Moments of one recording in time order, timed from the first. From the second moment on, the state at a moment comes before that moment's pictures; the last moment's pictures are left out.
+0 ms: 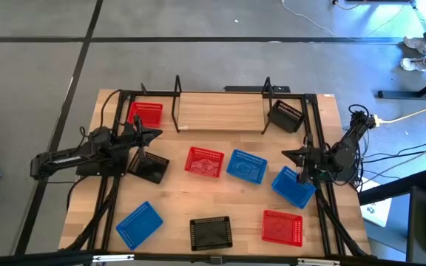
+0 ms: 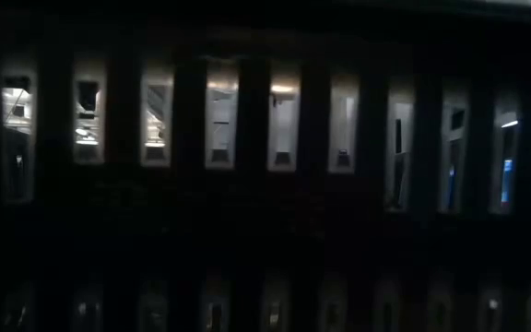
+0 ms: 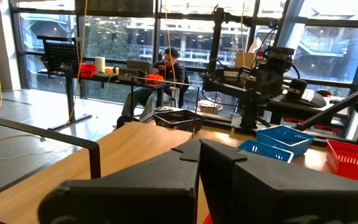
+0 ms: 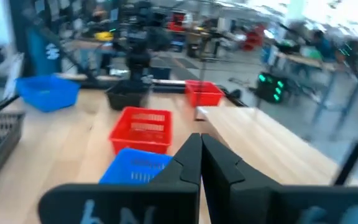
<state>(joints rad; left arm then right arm) 0.27 0.00 0.01 0.19 -0.07 -0.09 0.83 0.01 0.08 -0.11 1.08 -0.04</state>
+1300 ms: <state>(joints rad) 0.20 0.80 0.89 -0.77 -0.03 -0.52 0.83 0.01 0.09 0.10 1.28 0.06</state>
